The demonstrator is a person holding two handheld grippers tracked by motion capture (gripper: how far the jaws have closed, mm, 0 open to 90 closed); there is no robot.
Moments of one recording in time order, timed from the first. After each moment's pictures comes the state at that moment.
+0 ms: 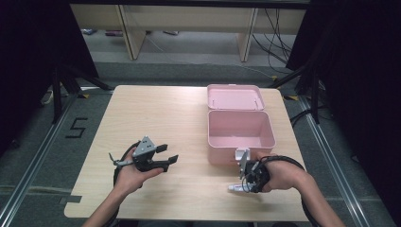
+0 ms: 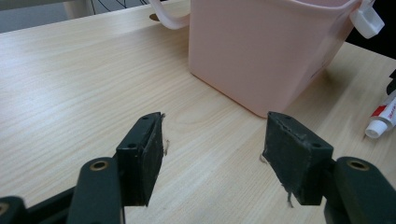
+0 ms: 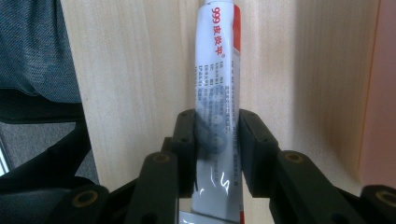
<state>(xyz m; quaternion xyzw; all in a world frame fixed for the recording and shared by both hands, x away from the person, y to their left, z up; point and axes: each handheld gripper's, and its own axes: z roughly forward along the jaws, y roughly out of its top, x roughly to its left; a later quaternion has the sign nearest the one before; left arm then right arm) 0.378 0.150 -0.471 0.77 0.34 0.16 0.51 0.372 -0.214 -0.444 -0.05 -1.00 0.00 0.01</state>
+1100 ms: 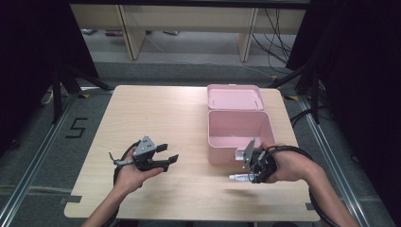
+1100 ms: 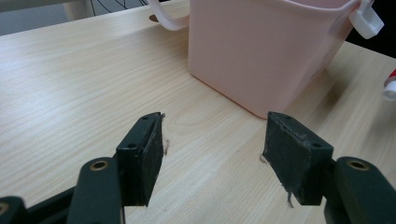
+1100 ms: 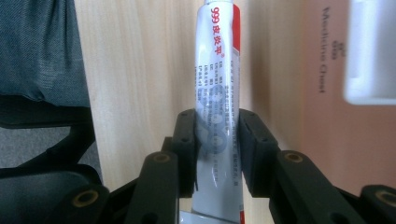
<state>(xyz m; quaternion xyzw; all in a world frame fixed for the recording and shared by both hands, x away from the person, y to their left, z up) 0.378 0.149 -0.469 0.77 0.34 0.16 0.52 0.376 -0.220 -0.400 -0.06 -1.00 -0.03 -0.02</state>
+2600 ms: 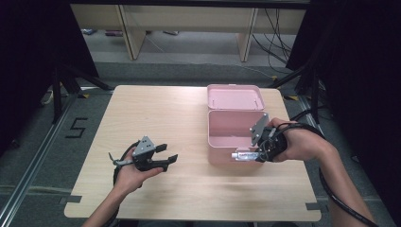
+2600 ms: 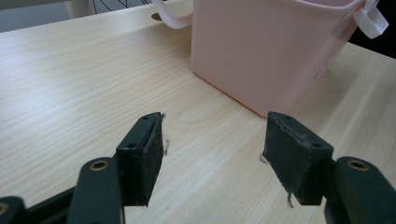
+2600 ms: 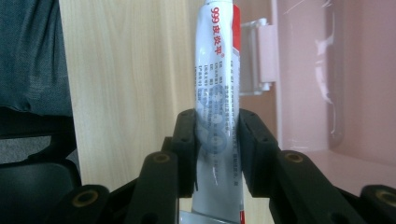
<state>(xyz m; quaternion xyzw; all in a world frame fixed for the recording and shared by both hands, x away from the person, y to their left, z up) 0.379 0.151 -0.471 0.77 0.34 0.16 0.51 0.405 -0.233 -0.340 -0.04 -0.99 -0.08 -0.06</state>
